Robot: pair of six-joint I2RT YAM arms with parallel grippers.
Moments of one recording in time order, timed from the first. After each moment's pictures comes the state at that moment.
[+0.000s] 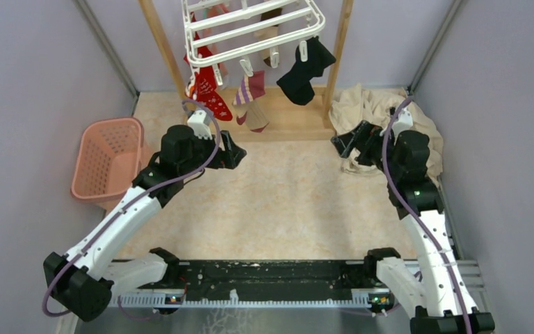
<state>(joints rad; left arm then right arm) -0.52 1.06 0.95 -0.26 0.07 -0.40 0.10 0.80 0.90 -0.35 -0.33 0.54</state>
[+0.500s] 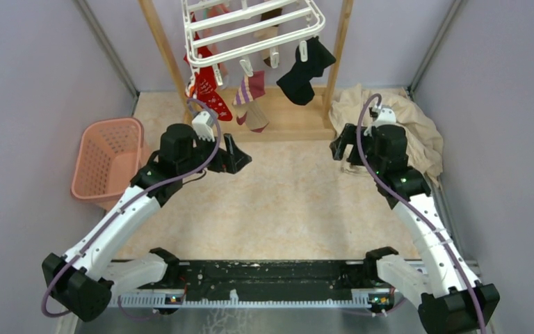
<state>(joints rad) -0.53 1.07 0.99 -0.31 0.22 -0.41 0.23 0.92 0.95 -0.44 -0.05 0.36</state>
